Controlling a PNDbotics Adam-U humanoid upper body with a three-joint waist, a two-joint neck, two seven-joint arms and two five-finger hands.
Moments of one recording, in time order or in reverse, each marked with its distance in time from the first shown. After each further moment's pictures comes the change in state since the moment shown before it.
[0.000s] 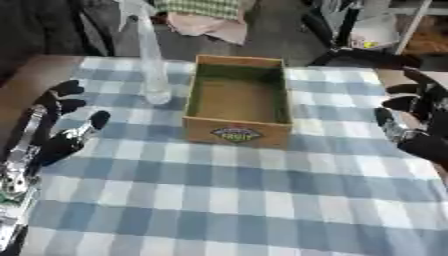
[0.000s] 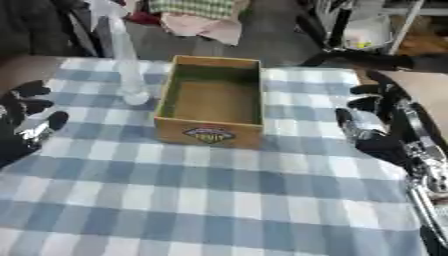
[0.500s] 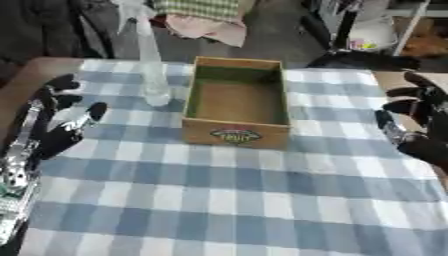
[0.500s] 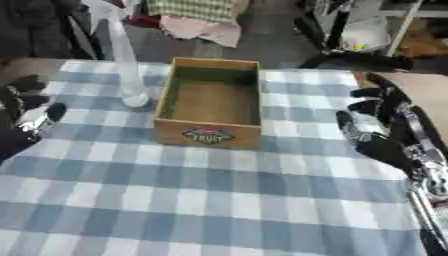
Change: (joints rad) left arm -0.076 0.019 0.000 0.068 -0.010 0.025 0.048; right arm 0.012 0.006 0.000 0.005 0.000 0.000 0.000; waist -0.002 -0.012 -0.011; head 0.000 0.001
